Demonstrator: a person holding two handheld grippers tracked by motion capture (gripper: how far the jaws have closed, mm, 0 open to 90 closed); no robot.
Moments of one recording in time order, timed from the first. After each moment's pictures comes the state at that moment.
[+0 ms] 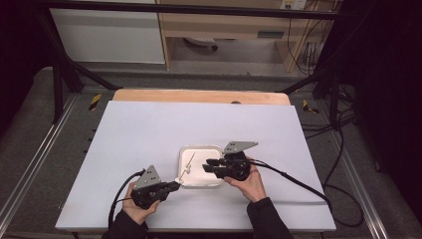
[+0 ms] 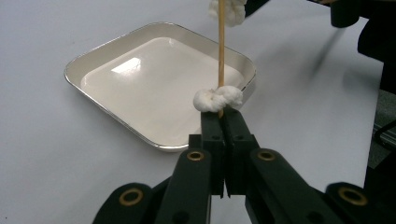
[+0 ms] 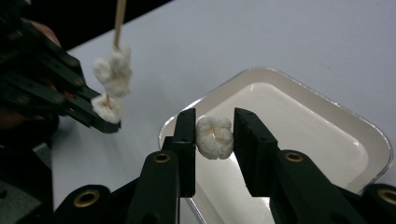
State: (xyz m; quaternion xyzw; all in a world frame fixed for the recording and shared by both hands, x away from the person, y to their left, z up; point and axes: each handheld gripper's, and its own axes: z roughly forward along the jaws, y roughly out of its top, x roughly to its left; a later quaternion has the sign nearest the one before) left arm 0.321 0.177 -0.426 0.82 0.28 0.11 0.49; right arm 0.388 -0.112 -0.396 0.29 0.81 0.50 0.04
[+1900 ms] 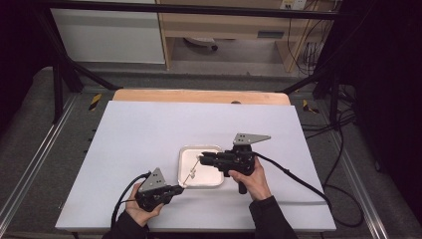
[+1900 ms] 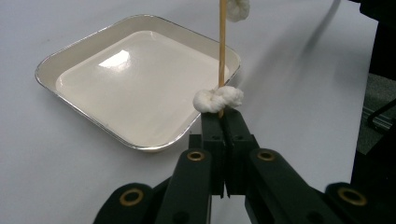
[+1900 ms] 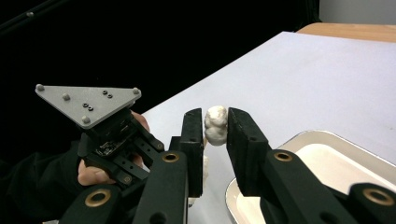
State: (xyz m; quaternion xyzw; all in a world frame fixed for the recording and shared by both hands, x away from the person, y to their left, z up) left arm 0.318 0.167 -0.427 0.84 0.27 0.10 0.47; right arm 0.384 -0.118 -0.364 0.27 0.74 0.61 -0.04
